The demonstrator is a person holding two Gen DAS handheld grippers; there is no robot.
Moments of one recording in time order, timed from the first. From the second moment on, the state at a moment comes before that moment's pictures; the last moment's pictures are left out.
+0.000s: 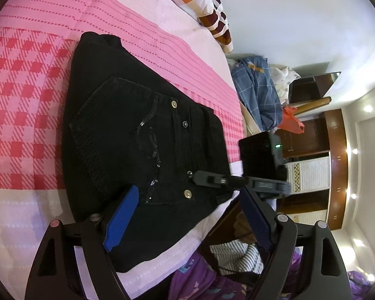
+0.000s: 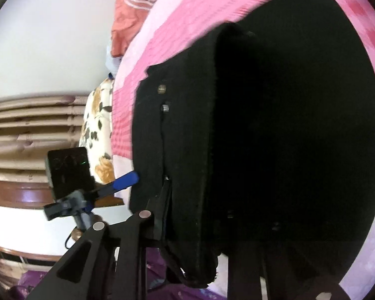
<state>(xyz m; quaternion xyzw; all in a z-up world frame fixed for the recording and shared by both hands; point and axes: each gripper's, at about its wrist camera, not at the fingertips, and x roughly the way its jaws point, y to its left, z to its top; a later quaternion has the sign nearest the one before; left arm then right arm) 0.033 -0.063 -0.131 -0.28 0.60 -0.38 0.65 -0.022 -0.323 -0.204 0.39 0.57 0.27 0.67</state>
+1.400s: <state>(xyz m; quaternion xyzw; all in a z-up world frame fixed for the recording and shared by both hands) 0.026 -0.111 -0.116 -0.10 0.55 -0.35 0.75 -0.070 -0.423 -0.230 0.56 0.45 0.25 0.64</state>
